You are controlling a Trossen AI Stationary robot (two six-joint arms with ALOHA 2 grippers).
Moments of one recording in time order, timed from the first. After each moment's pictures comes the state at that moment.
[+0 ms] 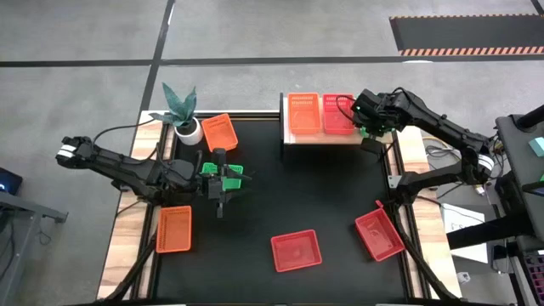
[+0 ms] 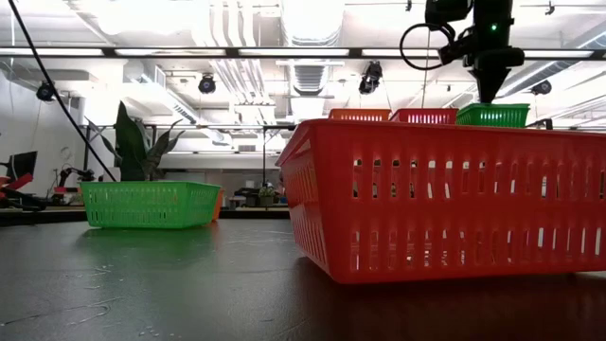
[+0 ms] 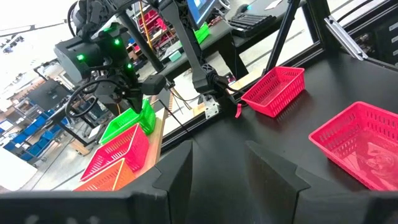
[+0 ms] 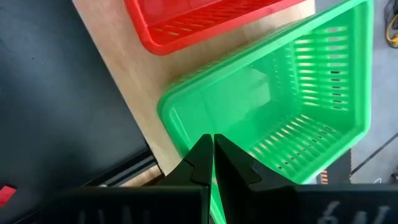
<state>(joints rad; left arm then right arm) -0.25 0.99 0.78 0.10 -0.29 0.53 -0.62 1.27 1.32 -1.42 0.36 -0.32</state>
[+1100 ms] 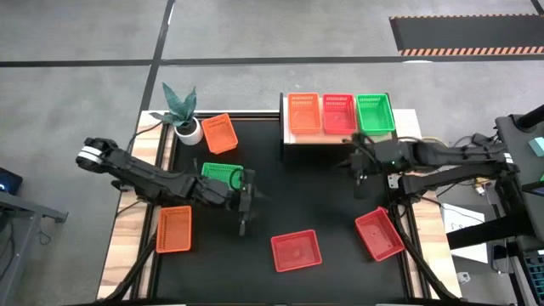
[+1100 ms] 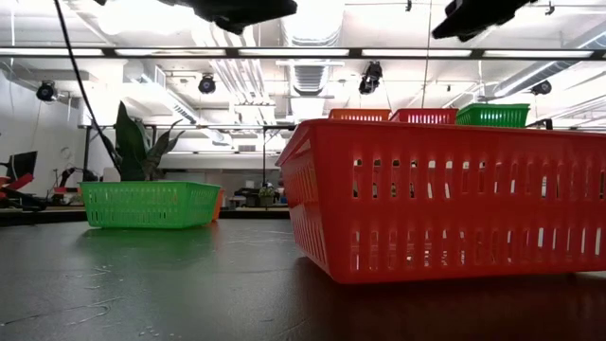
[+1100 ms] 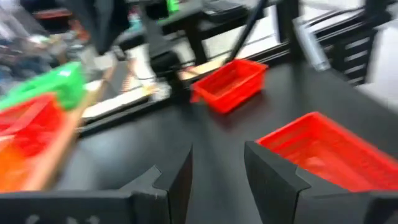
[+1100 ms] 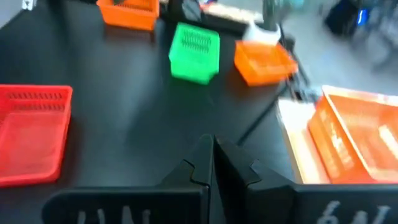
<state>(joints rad) -0.28 1.34 0.82 0.28 -0.21 0.25 0.02 0.85 0.87 -0.54 0.10 -0.20</state>
